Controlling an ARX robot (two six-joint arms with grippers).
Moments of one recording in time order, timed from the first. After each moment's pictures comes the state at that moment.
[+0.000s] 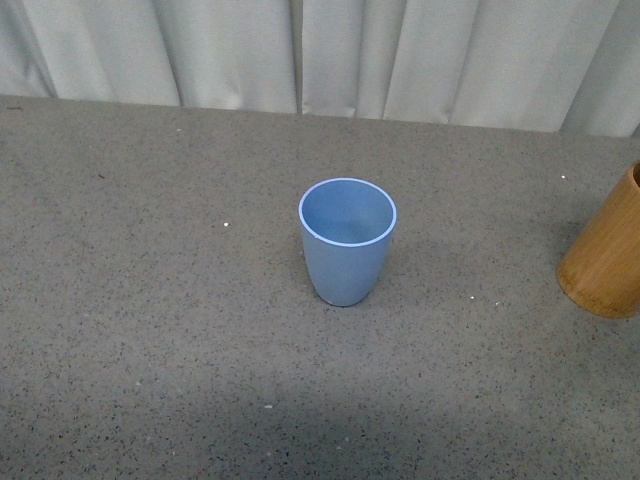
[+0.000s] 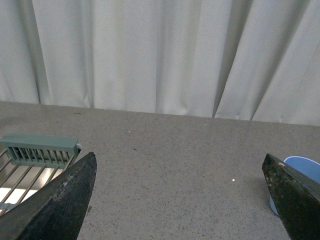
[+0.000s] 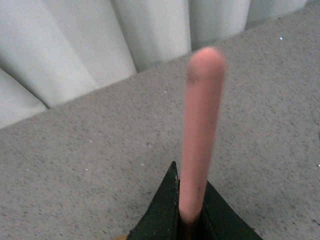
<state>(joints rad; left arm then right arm) 0.00 0.00 0.02 0.00 0.00 0.00 -0.07 1.86 0.74 0.63 0.22 0.32</state>
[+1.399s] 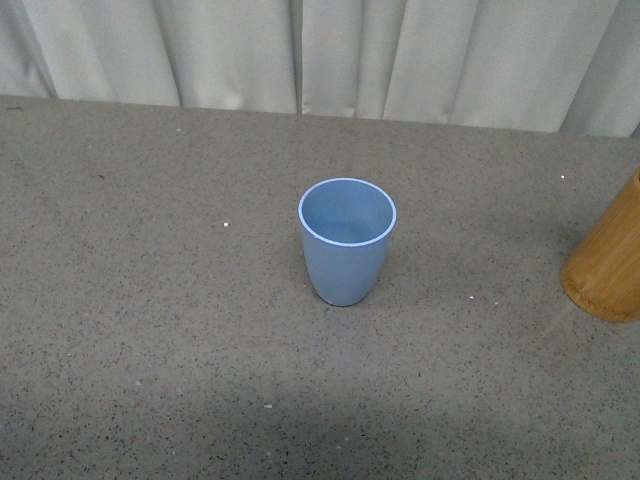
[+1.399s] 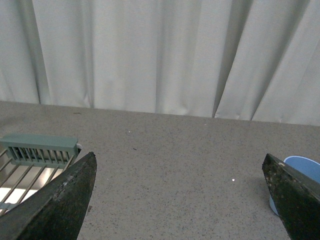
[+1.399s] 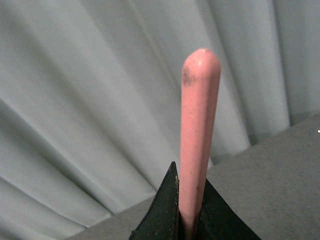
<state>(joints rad) 0.00 0.00 0.02 0.00 0.00 0.00 0.06 1.23 0.63 0.56 0.18 0.51</state>
